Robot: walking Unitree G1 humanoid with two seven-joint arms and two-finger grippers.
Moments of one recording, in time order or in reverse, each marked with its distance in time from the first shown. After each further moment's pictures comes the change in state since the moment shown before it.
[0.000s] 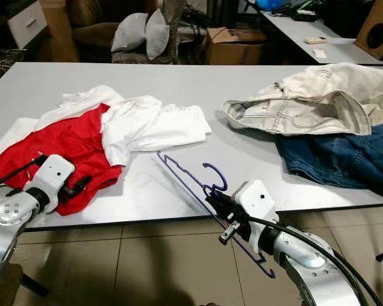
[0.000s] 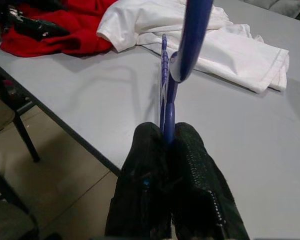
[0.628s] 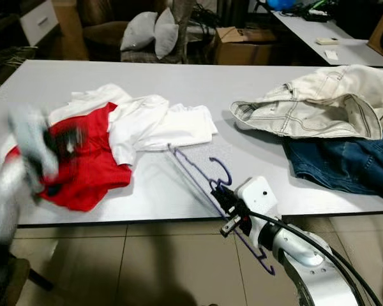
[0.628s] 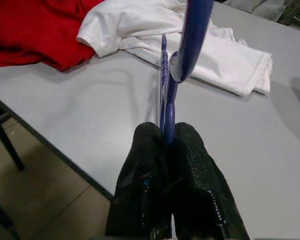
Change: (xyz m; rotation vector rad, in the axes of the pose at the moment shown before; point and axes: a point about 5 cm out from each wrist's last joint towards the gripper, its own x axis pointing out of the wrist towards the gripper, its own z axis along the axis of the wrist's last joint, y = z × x) left arm 0.006 0.040 0.103 -0.469 -0.475 0.058; right arm 0.004 -0.007 -0.001 0.005 -0.006 -0.096
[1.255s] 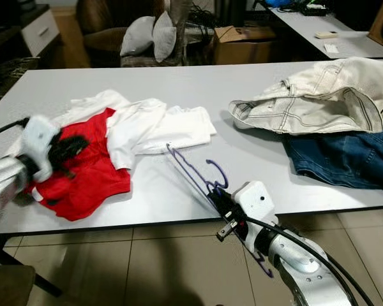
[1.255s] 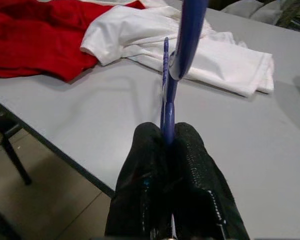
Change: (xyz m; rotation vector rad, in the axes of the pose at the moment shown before) left arm -0.034 0.021 -0.035 0.320 0.342 -0.187; right arm -0.002 0.011 -0.003 0.008 -0.015 0.022
